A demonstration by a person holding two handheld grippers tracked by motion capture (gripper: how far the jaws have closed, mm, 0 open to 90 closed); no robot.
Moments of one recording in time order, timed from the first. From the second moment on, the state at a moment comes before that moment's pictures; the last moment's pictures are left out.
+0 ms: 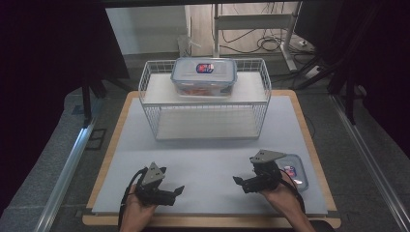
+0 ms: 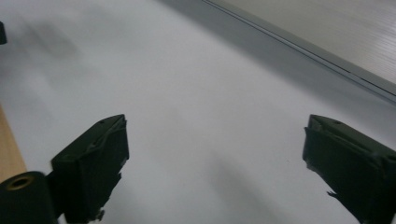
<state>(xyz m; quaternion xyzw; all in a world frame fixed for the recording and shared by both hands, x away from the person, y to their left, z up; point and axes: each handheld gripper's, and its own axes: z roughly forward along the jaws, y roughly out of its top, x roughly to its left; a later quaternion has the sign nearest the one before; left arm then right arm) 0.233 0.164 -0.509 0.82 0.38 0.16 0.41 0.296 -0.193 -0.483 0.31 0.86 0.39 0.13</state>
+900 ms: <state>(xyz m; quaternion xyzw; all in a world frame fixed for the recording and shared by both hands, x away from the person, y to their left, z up) 0.235 0.167 -0.515 0.82 0.39 0.15 0.40 0.297 -0.263 -0.460 0.38 0.84 0.36 0.15</state>
